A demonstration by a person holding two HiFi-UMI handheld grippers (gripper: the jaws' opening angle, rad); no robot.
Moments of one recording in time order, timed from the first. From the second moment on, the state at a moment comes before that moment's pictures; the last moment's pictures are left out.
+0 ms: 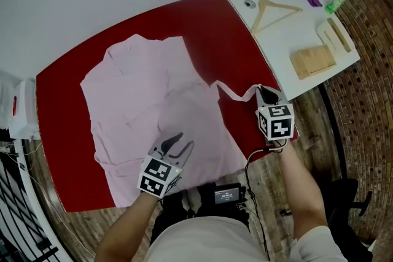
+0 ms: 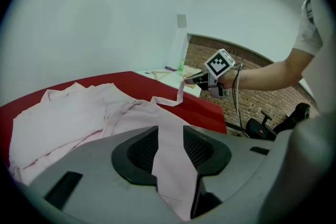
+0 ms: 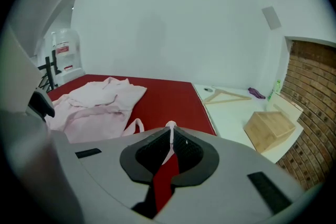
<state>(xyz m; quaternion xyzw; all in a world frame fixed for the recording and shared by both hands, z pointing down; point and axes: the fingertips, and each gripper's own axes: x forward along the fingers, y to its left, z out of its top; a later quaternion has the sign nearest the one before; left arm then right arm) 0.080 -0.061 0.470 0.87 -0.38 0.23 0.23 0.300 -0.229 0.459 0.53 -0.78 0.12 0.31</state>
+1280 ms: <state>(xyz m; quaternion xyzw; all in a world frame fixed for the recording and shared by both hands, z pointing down) 0.198 -0.183 0.436 0.90 -0.36 0.18 0.14 0.166 -0.161 0.372 0.37 -0.90 0.15 0.15</state>
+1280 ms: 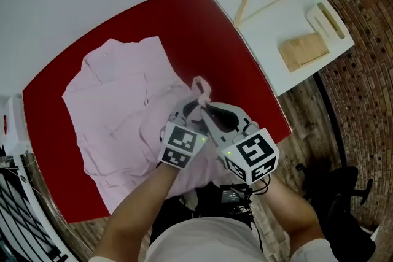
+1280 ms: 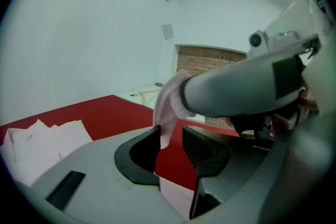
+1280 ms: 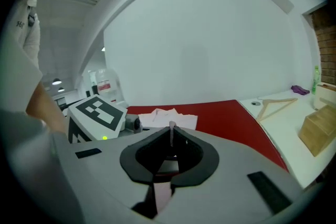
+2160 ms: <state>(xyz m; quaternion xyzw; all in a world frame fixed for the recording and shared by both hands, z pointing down) 0.009 -0.157 0.434 0.81 -0.52 0.05 0.27 0.104 -0.156 0.438 0.31 -0.92 0.10 0.23</state>
